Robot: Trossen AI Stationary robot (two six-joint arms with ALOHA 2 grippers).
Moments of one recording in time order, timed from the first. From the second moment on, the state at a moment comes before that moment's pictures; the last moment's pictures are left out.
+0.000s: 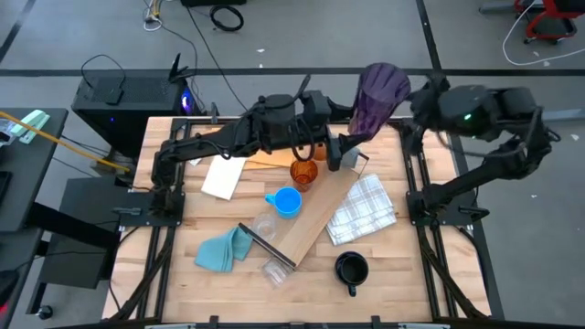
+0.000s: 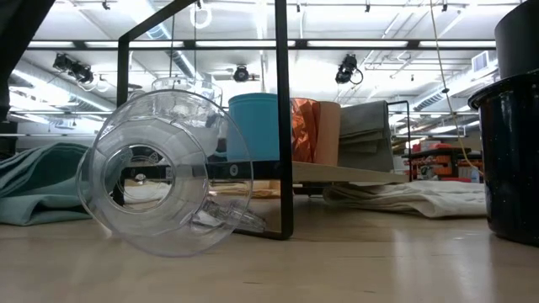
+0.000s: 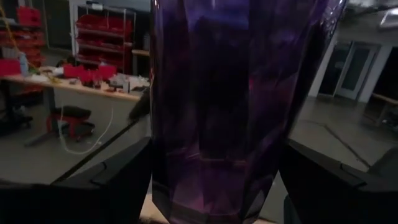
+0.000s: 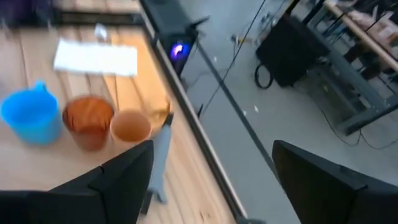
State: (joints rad) left arm 0.04 1.98 2.33 -0.26 -0.15 -0.14; right arm 0.02 1.18 1.98 -1.48 0.61 0.02
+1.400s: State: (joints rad) left arm 0.07 1.92 2.33 -0.35 -0.15 -0.11; right arm 0.06 1.34 2.31 -1.14 0.31 -0.12
